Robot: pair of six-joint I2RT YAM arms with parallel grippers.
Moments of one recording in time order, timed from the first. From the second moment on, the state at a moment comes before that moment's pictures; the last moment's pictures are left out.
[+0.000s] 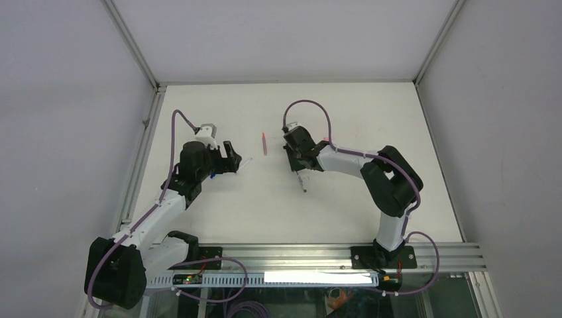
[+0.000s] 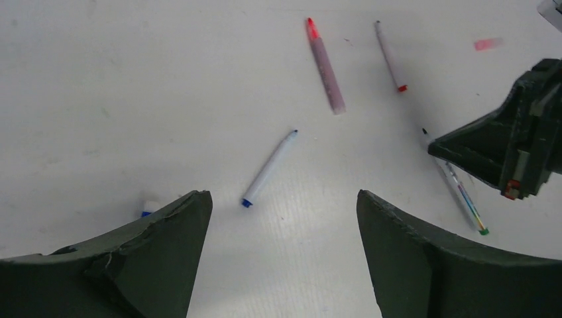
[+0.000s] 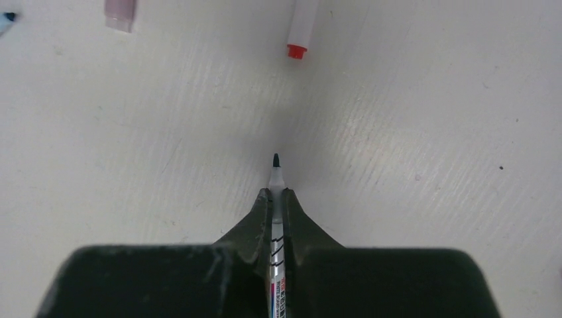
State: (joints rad) left arm -0.29 1.00 0.53 -0.02 -0.06 -0.31; right arm 0.76 1.85 1.14 -0.26 0.18 0.31
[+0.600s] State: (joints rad) left arm -0.44 1.31 0.51 0.44 0.29 -0.54; right arm 0.76 1.61 1.13 0.06 0.11 0.35
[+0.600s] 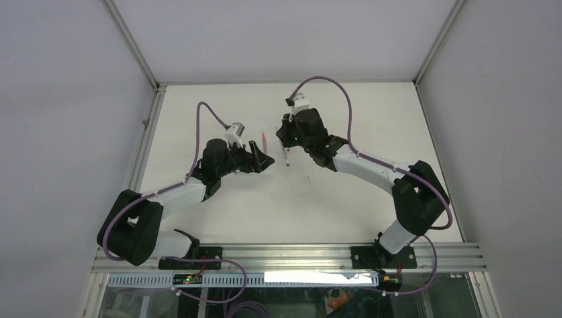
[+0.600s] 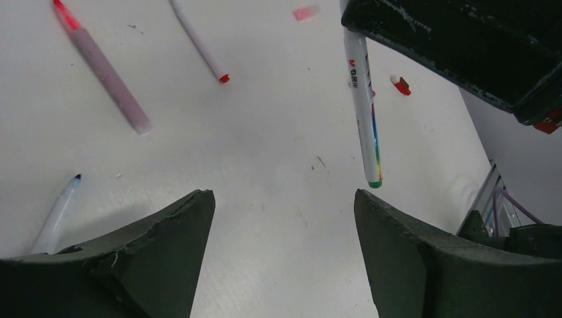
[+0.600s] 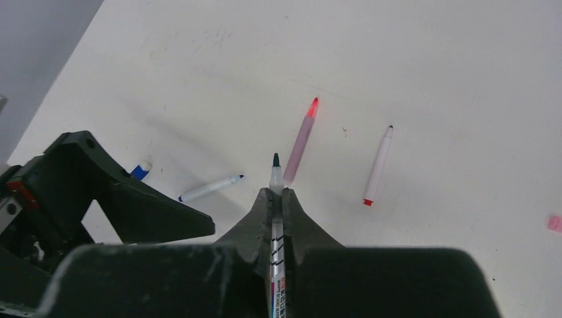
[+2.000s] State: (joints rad) left arm -0.59 1.47 0.70 0.35 0.26 -0.42; right arm 0.74 1.30 0.91 0.06 0.43 0.42
